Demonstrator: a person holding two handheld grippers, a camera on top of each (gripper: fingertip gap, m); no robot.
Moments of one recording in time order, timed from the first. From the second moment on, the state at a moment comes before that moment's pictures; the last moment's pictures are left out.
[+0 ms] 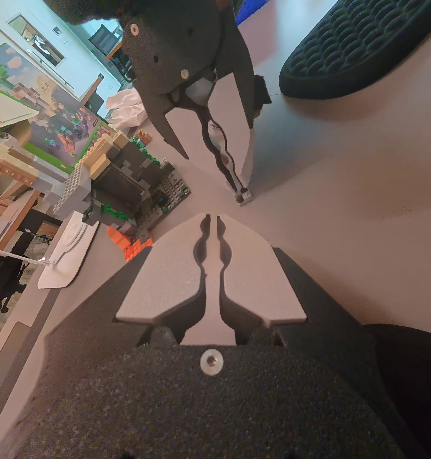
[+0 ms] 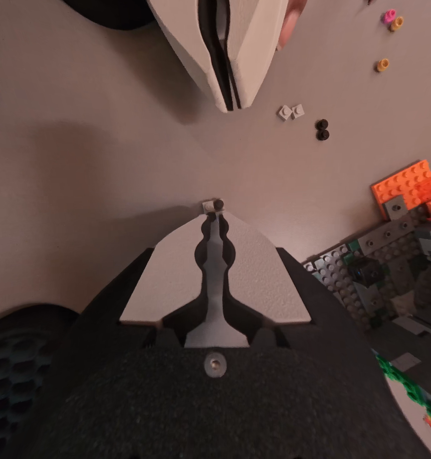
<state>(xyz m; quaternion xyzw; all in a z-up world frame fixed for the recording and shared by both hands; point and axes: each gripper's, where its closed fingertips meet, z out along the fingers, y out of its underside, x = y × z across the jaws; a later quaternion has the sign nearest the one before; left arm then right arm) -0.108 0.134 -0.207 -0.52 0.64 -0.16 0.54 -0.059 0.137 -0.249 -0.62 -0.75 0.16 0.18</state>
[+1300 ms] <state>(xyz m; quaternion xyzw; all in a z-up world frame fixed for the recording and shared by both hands) -0.104 0.127 -0.220 -0.52 0.67 -0.14 0.52 -0.074 0.134 -0.251 -0.58 -0.81 0.05 0.04</state>
